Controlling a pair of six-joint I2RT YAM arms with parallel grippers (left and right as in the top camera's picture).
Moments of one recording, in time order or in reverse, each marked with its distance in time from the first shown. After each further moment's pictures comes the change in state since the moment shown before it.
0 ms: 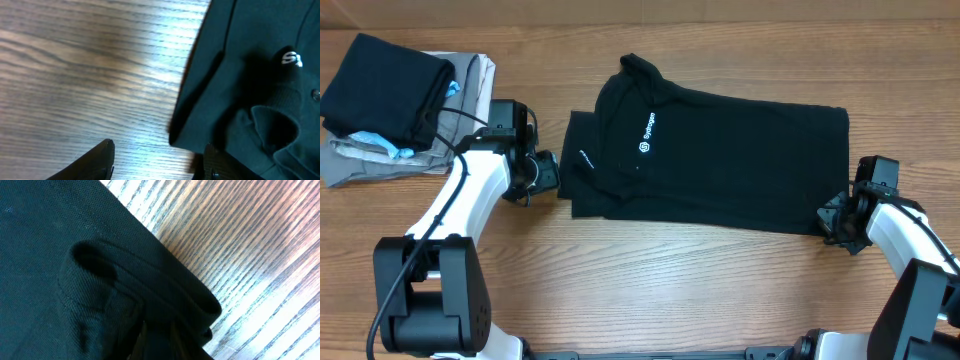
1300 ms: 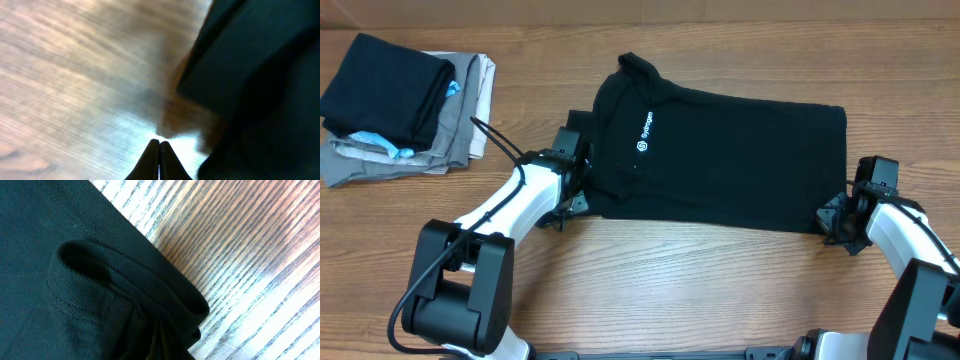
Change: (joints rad) left arm -0.253 0.037 -0.101 -0.056 -0.312 -0.347; right arm 0.000 0.001 0.000 -0.007 -0.003 -0.003
